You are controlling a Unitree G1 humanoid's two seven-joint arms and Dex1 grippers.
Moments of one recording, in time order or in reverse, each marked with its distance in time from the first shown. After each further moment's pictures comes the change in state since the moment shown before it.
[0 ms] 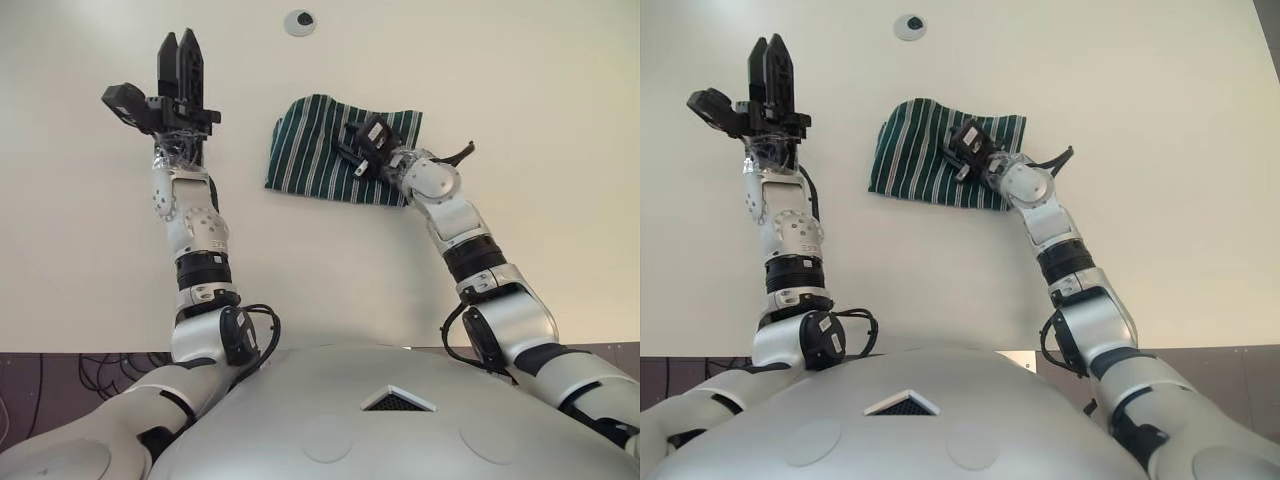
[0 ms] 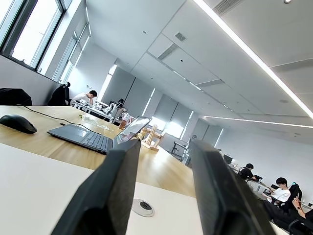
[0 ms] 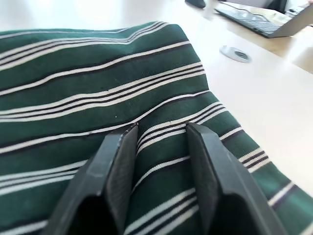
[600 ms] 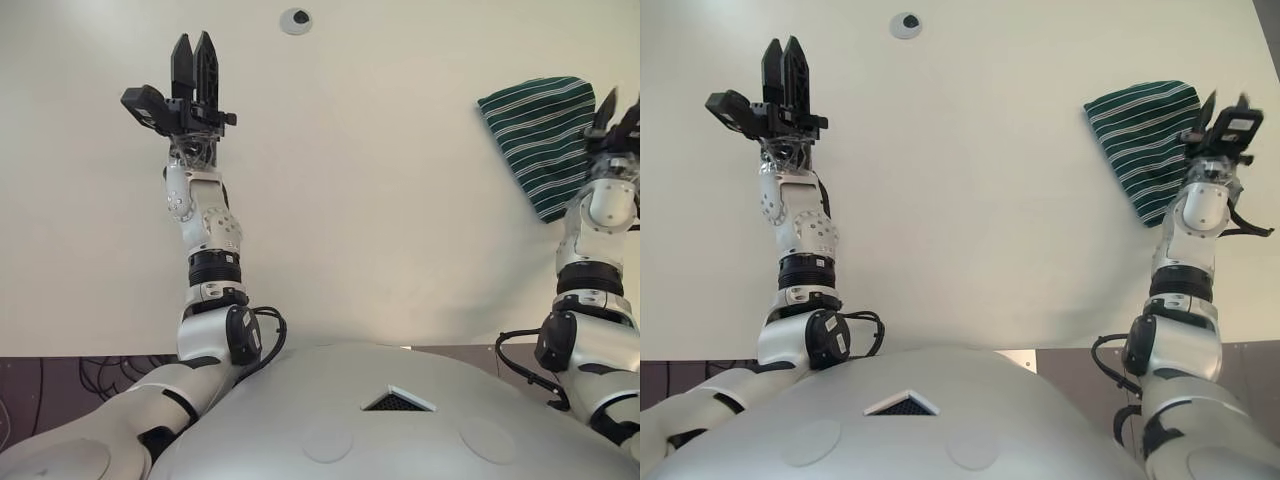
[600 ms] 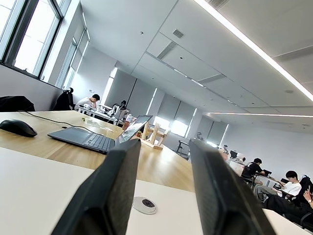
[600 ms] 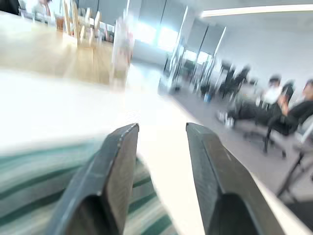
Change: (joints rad) left arm -0.008 -0.014 -0.041 0.063 0.063 -0.130 0.039; right arm 0.119 -0.311 -0.546 0.090 0.125 -0.429 -0.496
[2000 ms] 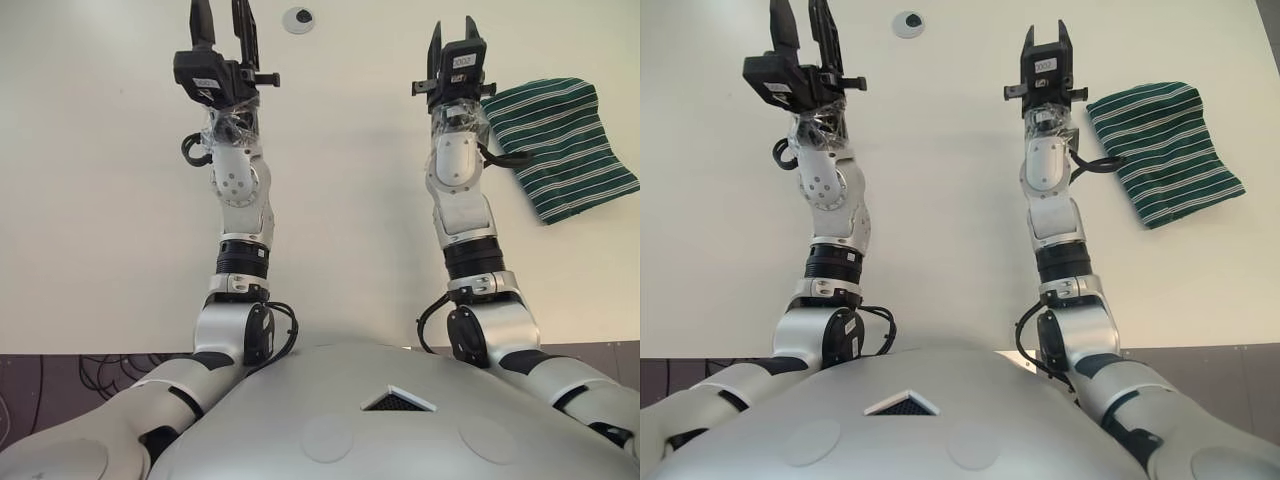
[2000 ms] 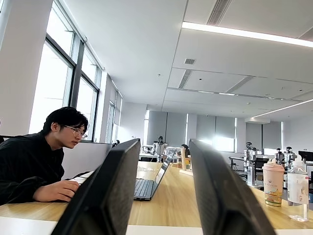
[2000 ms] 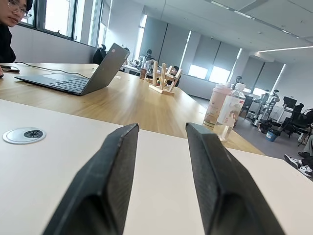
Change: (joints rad) left arm -0.048 -0.066 -0.229 -0.022 0.519 -0.320 0.636; right arm -0.097 0.428 0.341 -0.330 -0.316 0.365 -0.198
